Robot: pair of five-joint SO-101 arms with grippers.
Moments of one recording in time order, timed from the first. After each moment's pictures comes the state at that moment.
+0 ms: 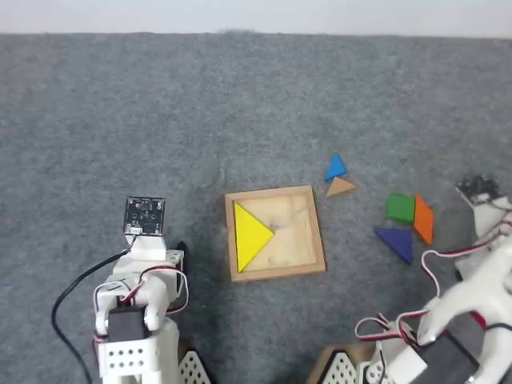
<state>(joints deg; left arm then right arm) -11.5 -103.1 97.1 71.7 -1.8 43.3 -19.3 35.3 74.5 62.5</state>
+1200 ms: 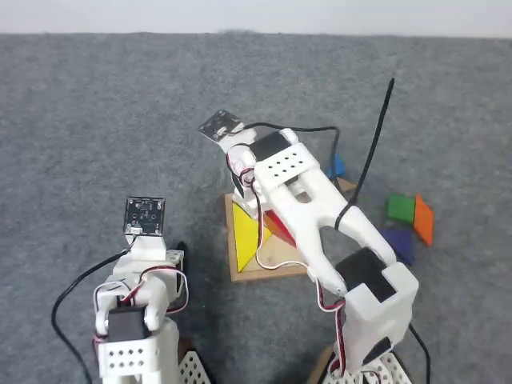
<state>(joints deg) -11.5 -103.1 97.1 71.7 -1.8 -36.0 15.4 -1.0 76.9 11.6</state>
